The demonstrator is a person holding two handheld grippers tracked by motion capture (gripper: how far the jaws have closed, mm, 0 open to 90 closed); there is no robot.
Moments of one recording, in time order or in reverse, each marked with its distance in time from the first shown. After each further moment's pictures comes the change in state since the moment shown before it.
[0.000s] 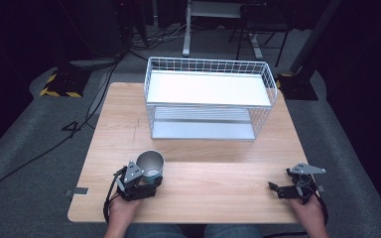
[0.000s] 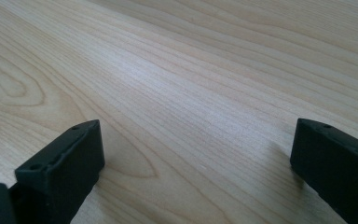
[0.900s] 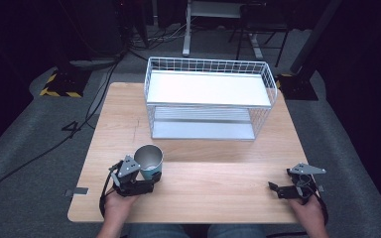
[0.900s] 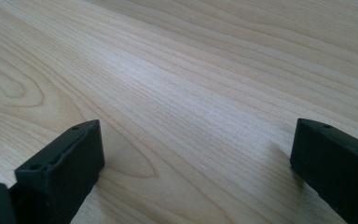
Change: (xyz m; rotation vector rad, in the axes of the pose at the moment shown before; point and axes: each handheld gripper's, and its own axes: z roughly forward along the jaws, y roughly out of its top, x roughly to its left) left arm 0.000 0.029 -0.021 -0.021 -0.051 0.003; right arm 0.001 0.000 0.000 0.001 -0.006 0.006
